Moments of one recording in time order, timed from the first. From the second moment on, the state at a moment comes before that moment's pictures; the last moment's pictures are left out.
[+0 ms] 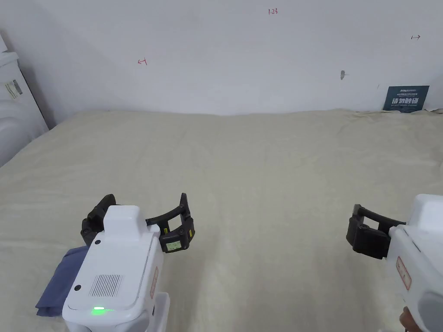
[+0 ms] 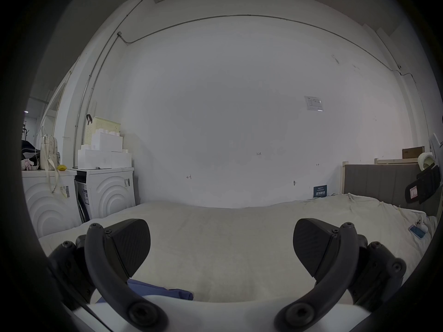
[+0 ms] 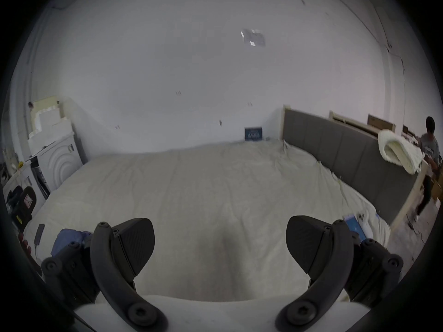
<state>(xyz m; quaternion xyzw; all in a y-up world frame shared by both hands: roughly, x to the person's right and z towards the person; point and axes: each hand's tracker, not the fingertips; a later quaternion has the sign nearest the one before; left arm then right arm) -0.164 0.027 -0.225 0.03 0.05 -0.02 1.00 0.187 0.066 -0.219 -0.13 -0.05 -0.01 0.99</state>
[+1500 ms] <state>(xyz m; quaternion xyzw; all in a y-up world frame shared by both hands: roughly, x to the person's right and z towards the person) -0.165 0.027 -0.225 0.03 0.05 -0.02 1.00 0.187 0.049 -0.206 0.00 -0.04 0.02 1.00</state>
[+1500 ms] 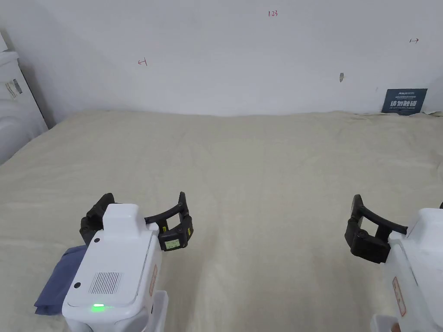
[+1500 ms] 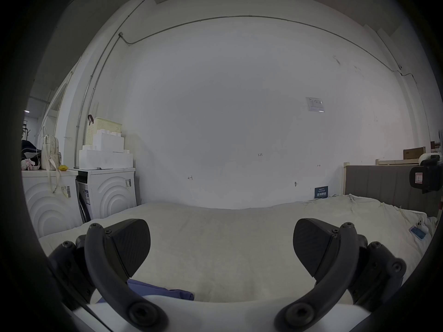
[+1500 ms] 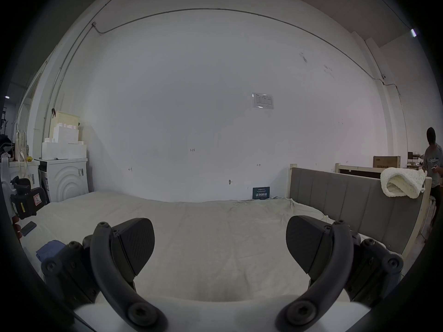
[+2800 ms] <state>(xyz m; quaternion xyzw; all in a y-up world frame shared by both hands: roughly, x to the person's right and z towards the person) -0.164 0.027 -0.224 0.03 0.05 -0.02 1.00 0.187 0.048 -0.203 -0.01 -0.03 0.02 1.00</state>
